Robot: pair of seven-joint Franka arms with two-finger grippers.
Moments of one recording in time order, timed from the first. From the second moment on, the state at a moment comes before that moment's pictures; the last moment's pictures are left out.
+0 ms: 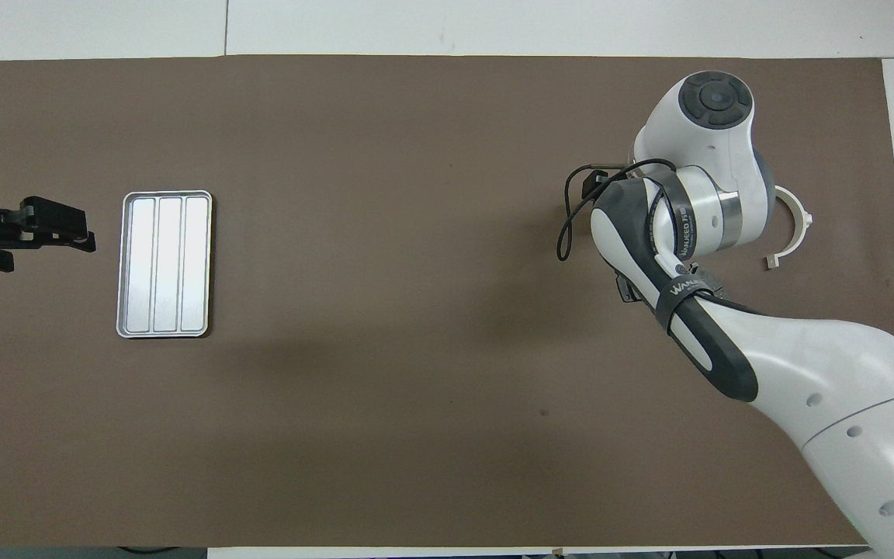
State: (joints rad) left arm -0.02 -0.01 -0.01 -1.68 -0.05 1.63 -0.17; right arm 0.19 0.59 -0.01 -1.57 -0.07 2.11 0.36
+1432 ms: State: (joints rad) left arm -0.02 -0.01 -0.01 -1.68 -0.05 1.63 -0.17; right arm 0.18 0.65 -0.01 -1.52 -0.10 2.21 0.46
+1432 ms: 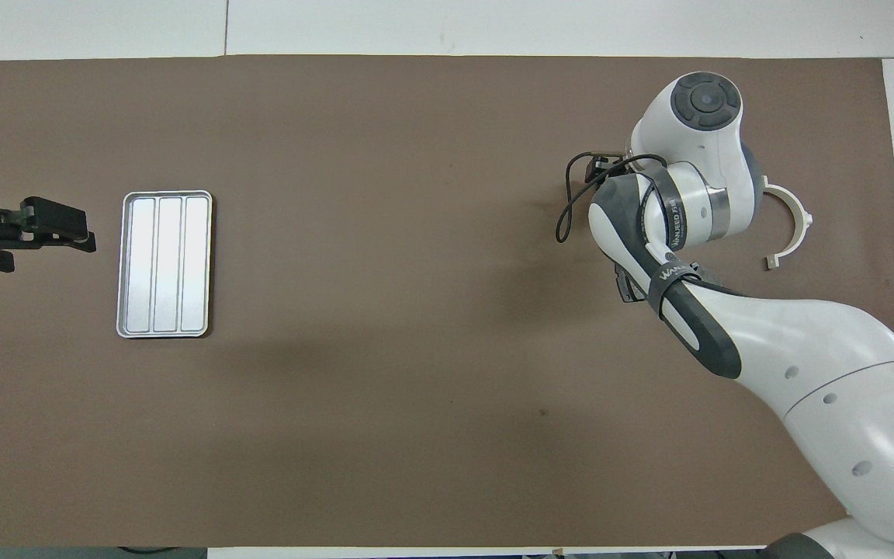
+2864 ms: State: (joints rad) left arm -0.02 -0.01 -0.01 -1.68 -0.05 1.63 -0.17; right arm 0.17 0.60 -0.01 -1.37 -0.08 1.92 0.47
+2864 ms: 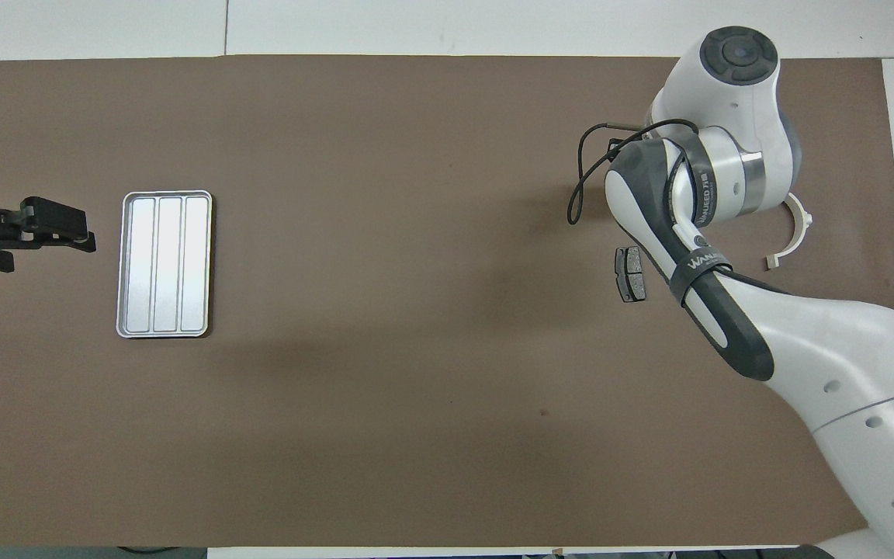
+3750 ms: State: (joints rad) left arm -0.02 -0.01 -0.01 -1.68 -0.05 1.63 -0.17; right arm 0.41 0.41 0.18 -1.23 -0.02 1.65 1.09
